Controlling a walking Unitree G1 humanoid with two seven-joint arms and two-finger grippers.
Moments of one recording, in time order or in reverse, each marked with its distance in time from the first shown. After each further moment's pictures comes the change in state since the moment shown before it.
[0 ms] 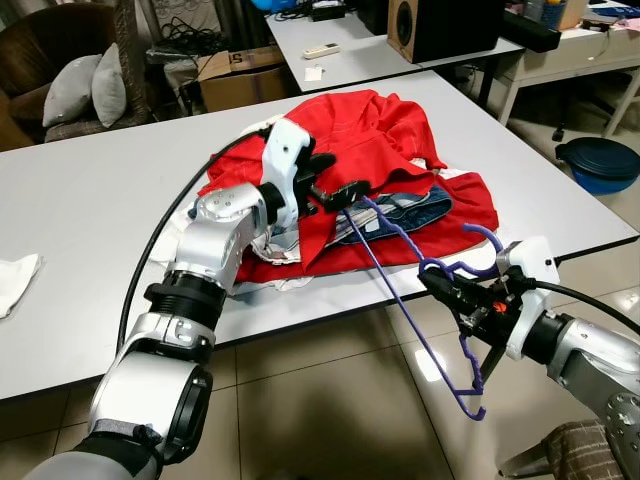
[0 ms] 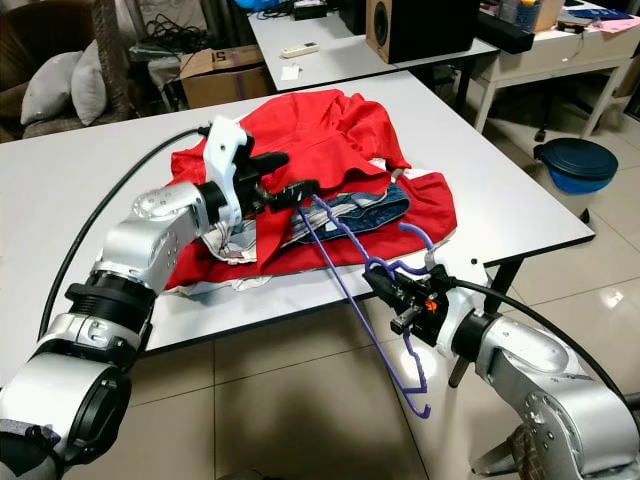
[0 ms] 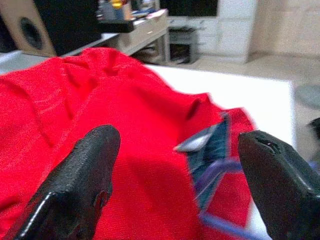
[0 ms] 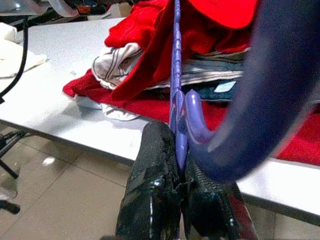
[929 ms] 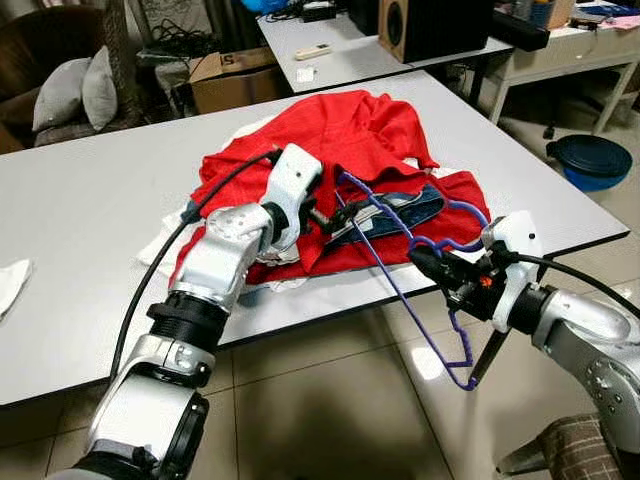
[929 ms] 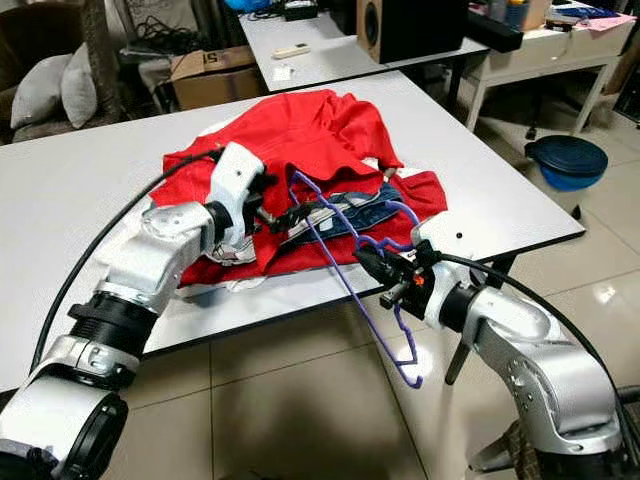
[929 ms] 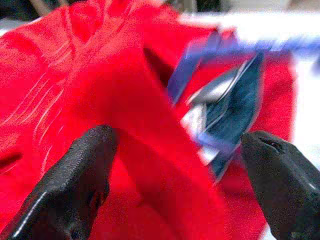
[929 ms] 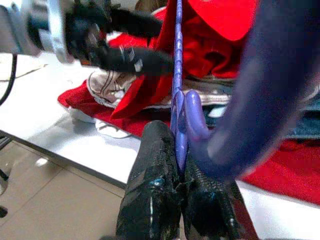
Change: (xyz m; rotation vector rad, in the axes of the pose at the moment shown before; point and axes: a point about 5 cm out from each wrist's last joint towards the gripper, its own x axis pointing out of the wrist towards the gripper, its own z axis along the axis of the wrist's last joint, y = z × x) left arm -0.003 -0.010 -0.027 0.129 0.199 0.128; right arm 0.021 -0.006 0.017 -0.061 -0.021 0.043
